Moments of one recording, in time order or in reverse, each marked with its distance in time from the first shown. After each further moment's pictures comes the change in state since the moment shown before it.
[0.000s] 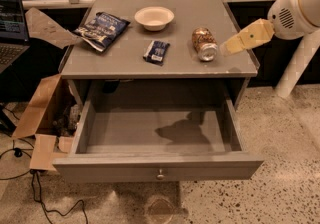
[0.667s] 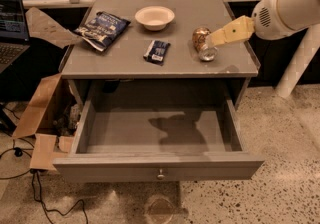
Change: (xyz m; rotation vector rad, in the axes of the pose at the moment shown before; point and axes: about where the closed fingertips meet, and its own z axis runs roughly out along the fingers) arm -0.011 -0.002 0.028 0.030 -0.031 0.192
